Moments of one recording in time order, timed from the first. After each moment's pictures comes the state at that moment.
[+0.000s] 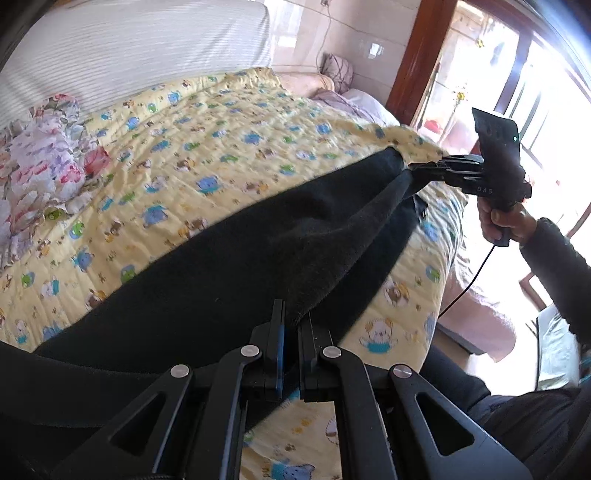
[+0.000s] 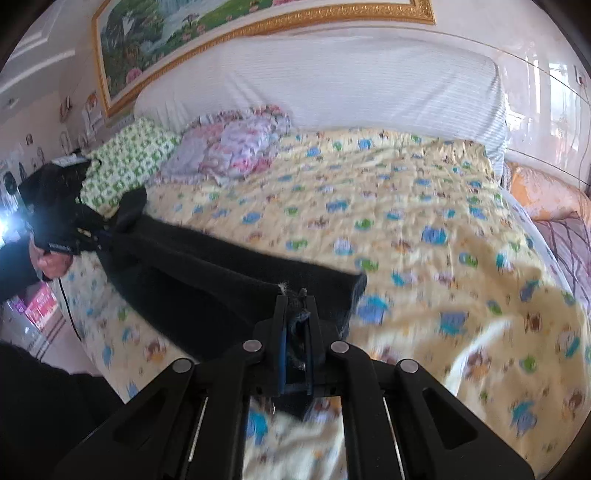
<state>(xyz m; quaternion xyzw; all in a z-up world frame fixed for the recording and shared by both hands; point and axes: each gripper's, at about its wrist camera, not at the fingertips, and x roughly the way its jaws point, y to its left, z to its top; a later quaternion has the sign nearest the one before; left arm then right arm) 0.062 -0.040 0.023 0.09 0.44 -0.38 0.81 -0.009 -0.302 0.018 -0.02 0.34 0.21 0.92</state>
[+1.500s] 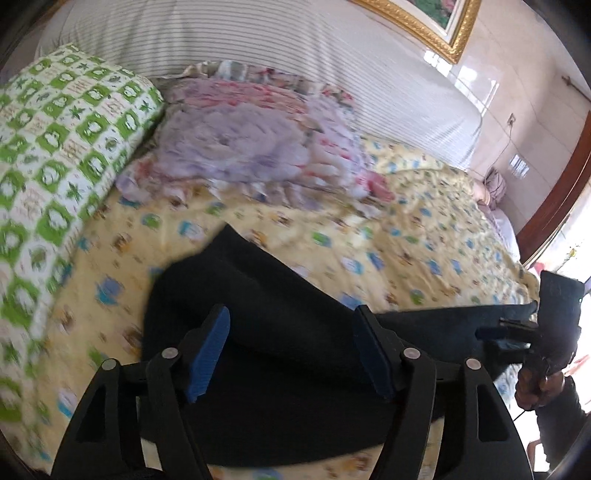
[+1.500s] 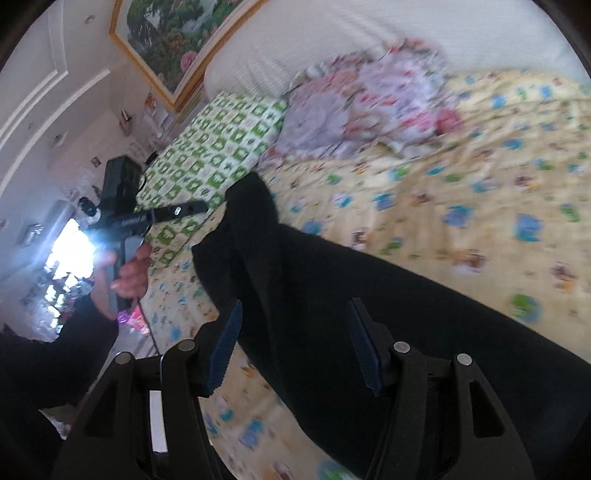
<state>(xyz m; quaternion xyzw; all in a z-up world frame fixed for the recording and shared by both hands) 0.120 0.270 0.052 -0.10 0.43 -0.10 0.89 0.072 -0.036 -0.006 0.11 0.42 0.40 0.81</state>
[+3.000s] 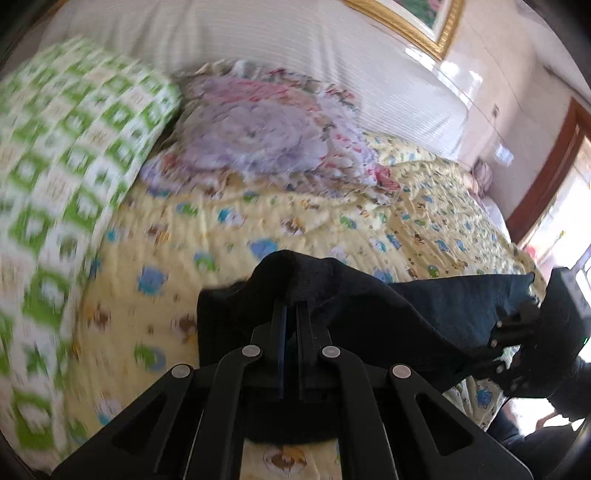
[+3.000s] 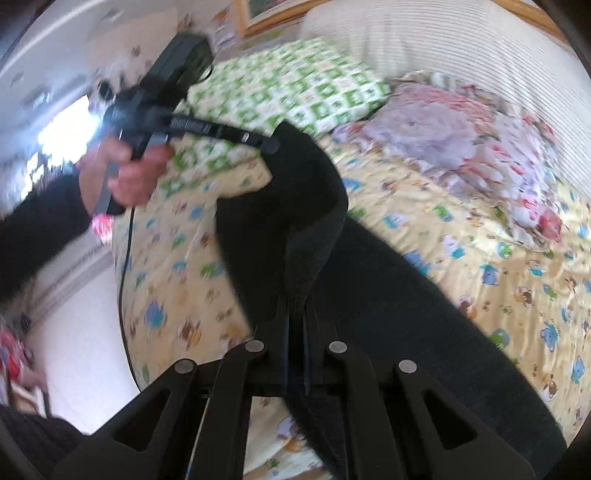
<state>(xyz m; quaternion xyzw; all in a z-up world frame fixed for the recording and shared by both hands) 0.081 0.332 0.028 -0.09 0.42 -0.14 0.89 0.036 0.119 -0.019 -0.14 0.37 0.44 0.81</state>
